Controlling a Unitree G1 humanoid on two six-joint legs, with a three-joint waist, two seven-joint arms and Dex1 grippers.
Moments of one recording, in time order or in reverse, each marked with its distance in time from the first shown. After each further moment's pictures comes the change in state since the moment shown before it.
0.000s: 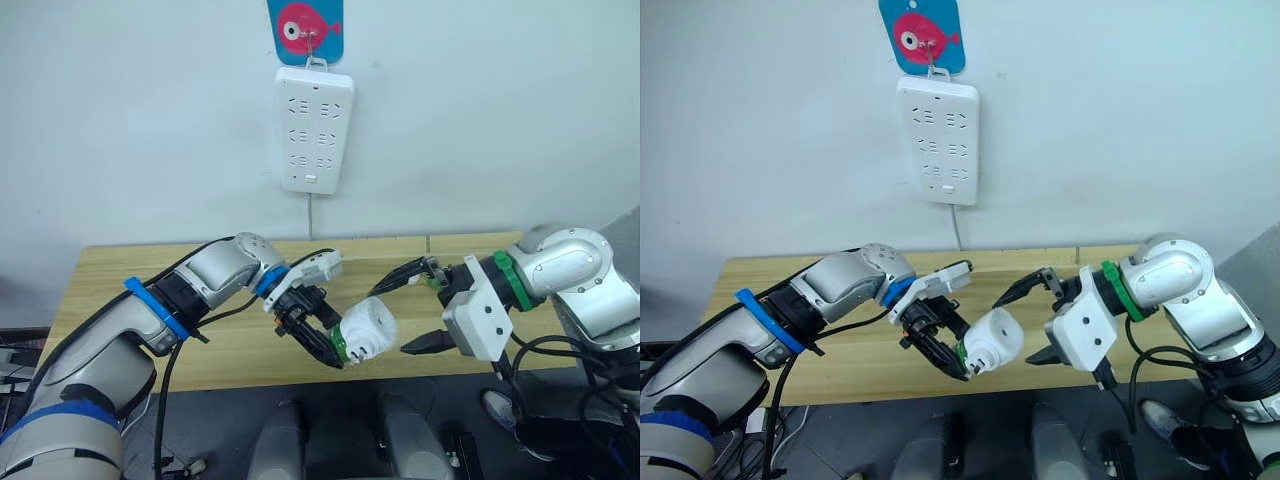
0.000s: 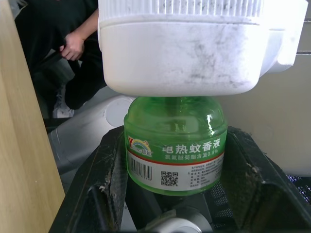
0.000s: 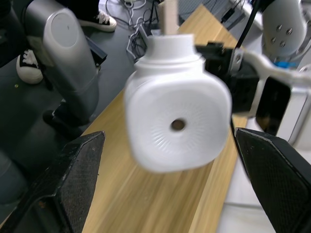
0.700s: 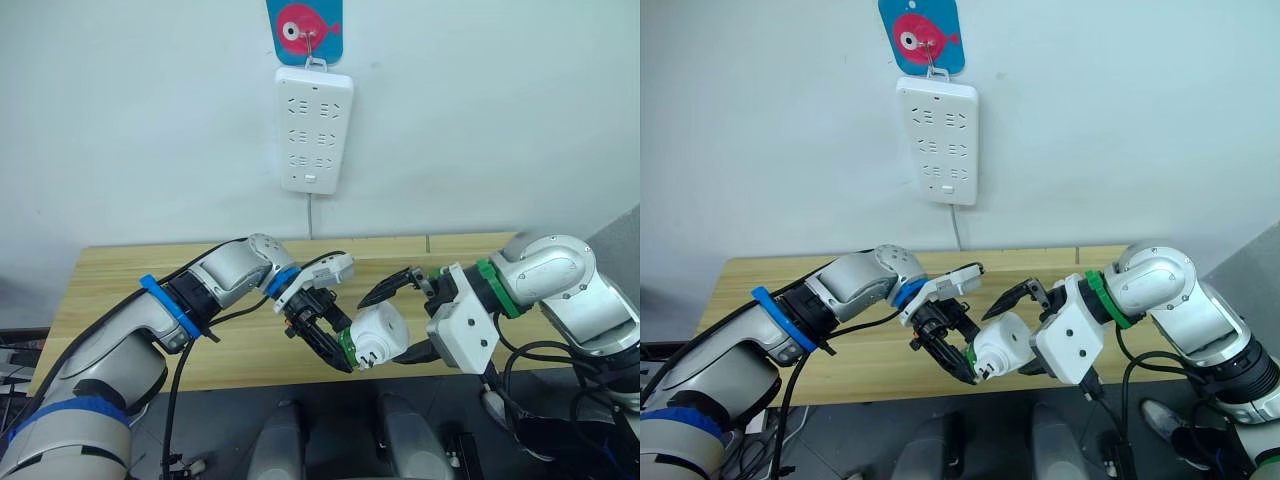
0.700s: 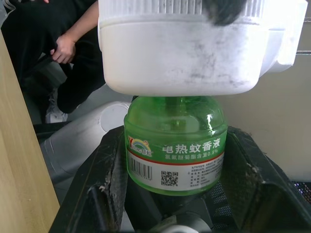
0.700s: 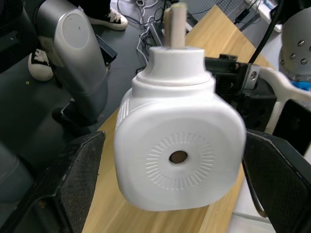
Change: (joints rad) left arm -0.011 -0.043 -0.017 0.010 -0.009 0.013 0.000; right arm 0.007 0.015 0.053 -0.052 -0.055 0.039 0.002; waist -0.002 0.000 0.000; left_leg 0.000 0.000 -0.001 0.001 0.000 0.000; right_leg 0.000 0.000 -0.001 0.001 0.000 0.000
